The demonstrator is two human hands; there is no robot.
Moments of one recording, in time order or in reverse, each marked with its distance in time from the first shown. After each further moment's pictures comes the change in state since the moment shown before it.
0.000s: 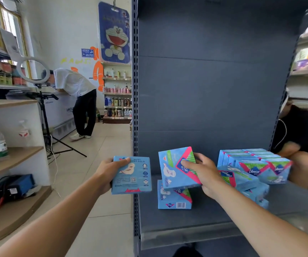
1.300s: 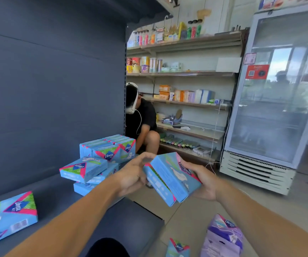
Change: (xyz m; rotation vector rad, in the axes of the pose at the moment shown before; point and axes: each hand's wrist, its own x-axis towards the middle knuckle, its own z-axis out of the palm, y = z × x) left_hand -0.118 -0.032 0.402 -0.156 -1.311 -0.001; right_hand -0.221 -0.036 -0.321 0.241 0.258 0.288
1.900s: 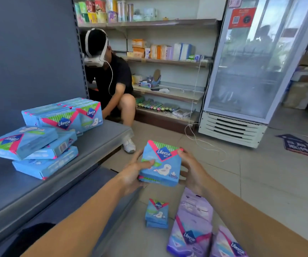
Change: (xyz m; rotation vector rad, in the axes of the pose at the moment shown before) left_hand 0.078 -0.151 0.044 -0.148 0.114 -0.275; right_hand 0.022 0.104 -0.110 0.054 0.469 -0.103
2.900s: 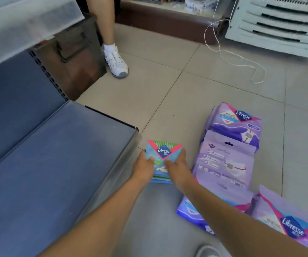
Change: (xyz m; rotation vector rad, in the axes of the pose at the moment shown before) left_hand 0.213 -0.300 -0.097 0.617 0.418 -0.358; right_hand 0.212 0.335 -0.056 -0.467 0.260 0.332
